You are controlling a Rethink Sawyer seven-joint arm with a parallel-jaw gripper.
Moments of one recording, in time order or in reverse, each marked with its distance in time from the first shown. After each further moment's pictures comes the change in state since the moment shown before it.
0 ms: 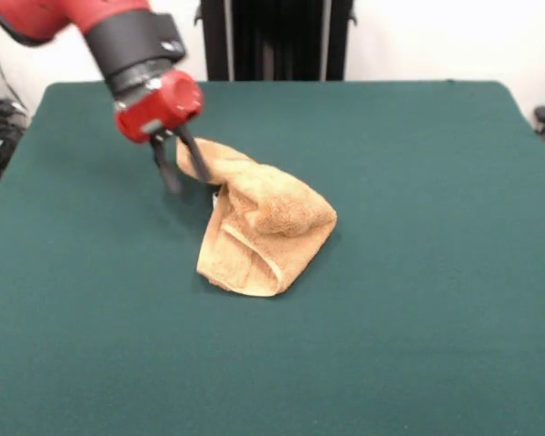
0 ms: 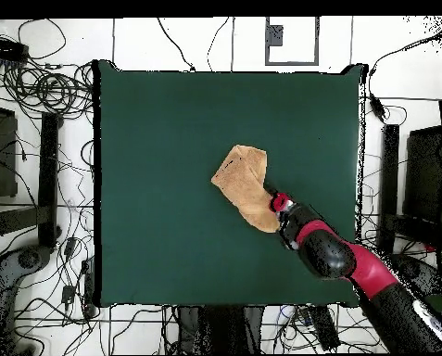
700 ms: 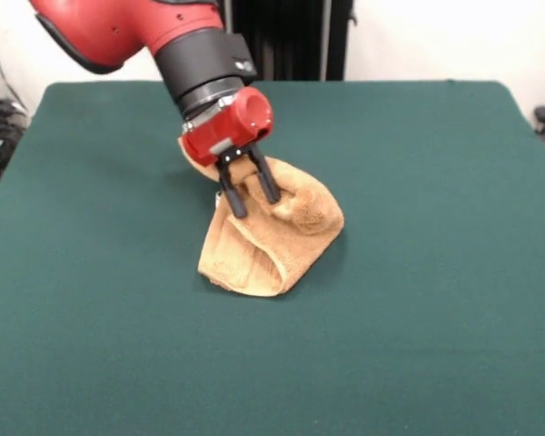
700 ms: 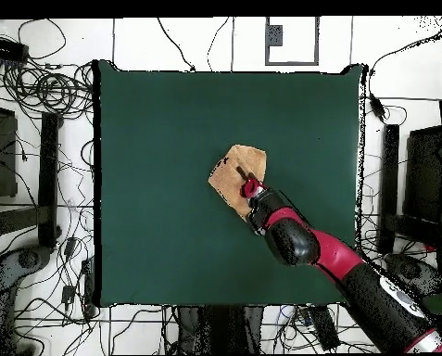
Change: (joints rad) arm 0.128 0.045 -0.012 0.002 0.095 -0.150 0.000
